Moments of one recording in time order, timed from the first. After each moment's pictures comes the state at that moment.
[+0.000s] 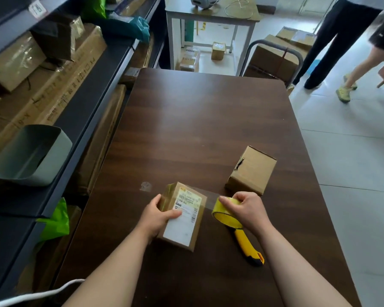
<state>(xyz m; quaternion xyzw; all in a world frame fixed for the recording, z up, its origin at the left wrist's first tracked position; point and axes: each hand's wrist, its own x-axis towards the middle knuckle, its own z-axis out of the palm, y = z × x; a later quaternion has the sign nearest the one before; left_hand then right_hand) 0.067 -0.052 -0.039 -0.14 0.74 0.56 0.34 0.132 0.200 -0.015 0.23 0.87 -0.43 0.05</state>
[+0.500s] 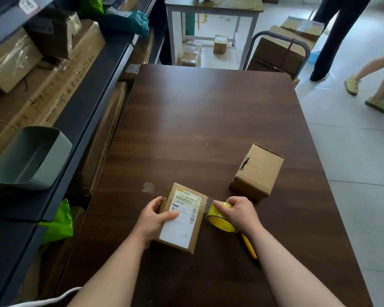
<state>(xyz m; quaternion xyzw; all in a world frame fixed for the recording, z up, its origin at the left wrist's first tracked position) 0.060 -0.065 -0.055 -0.17 0.69 0.61 0.34 0.113 0.181 -0.051 0.27 0.87 -0.40 0.13</state>
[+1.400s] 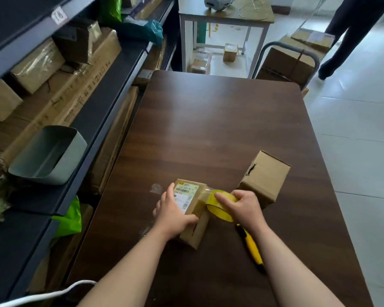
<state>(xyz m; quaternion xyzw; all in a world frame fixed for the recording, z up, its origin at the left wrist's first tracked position) 0.062 -0.031 -0.029 -0.03 0.91 0.33 0.24 0.102 0.172 -0.021 0.21 0.84 -0.50 0.03</state>
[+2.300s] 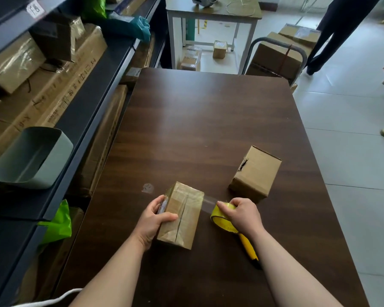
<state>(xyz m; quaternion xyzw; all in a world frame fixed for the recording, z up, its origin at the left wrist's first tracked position) 0.065 -0.065 -0.051 -0.16 0.64 0.66 0.34 0.121 0.187 -0.045 0.28 0.88 -0.36 0.10</state>
